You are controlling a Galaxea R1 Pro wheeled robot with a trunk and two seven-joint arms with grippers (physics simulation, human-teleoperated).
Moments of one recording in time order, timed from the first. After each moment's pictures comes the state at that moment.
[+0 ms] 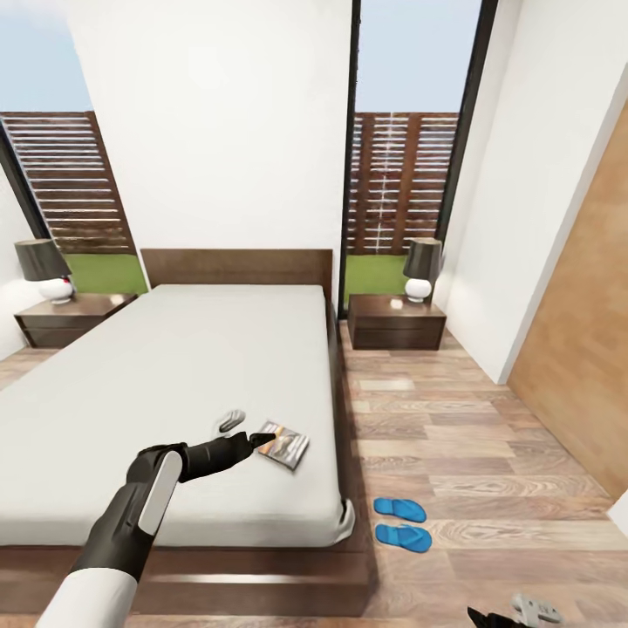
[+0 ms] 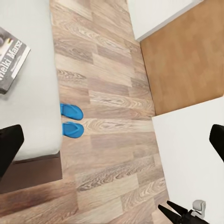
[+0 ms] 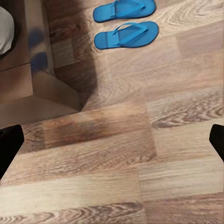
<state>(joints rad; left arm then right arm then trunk) -0.53 0.00 0.10 -1.13 0.43 0.91 -0.42 -0.50 -0.28 0.23 0.08 -0.56 -0.19 0.47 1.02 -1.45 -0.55</state>
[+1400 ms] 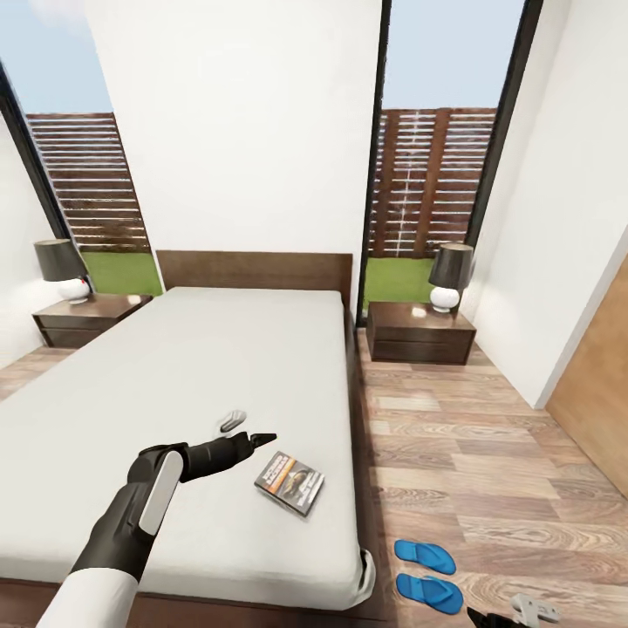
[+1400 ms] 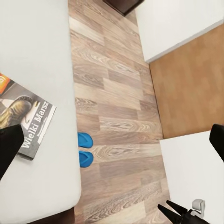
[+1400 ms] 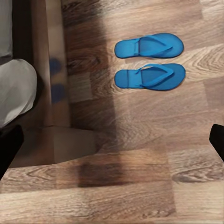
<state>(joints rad) -0.53 0.00 0.10 -1.13 0.43 0.91 -0.42 -0.50 -0.28 0.23 0.08 -0.56 -0.19 0.47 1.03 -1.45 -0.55</state>
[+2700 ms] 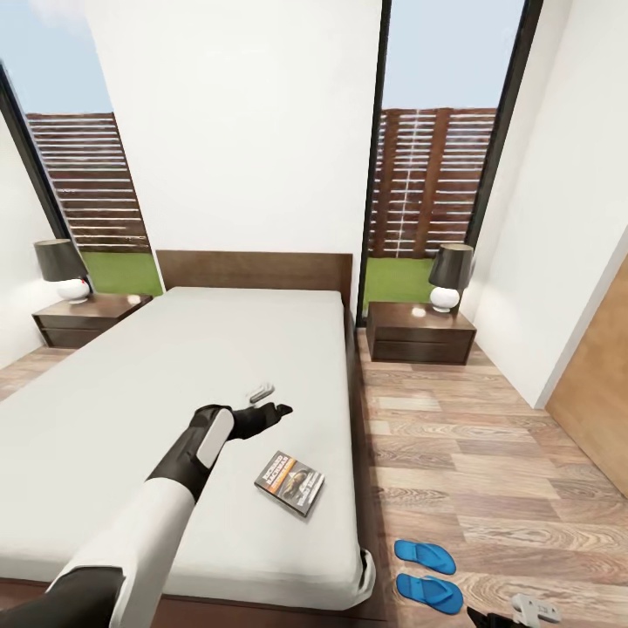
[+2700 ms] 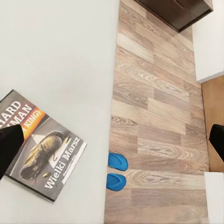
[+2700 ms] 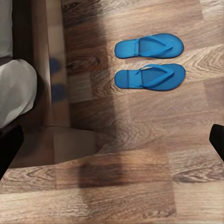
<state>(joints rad) -0.84 -0.11 0.03 -0.69 0.49 0.68 -0.03 -0.50 -0.28 0.23 0.08 -0.57 -0.19 0.47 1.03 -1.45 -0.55</state>
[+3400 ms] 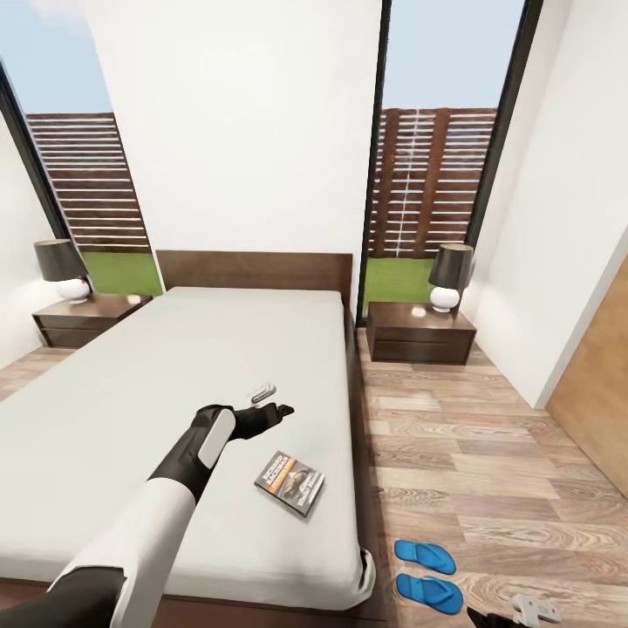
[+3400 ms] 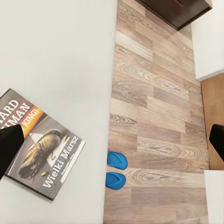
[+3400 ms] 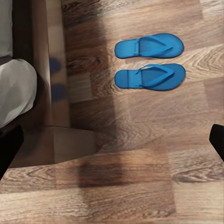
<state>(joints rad) -0.84 -0.11 0.02 -0.69 0.49 0.68 -0.03 -0.50 -0.28 0.23 0.08 -0.56 -0.19 0.47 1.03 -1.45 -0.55</state>
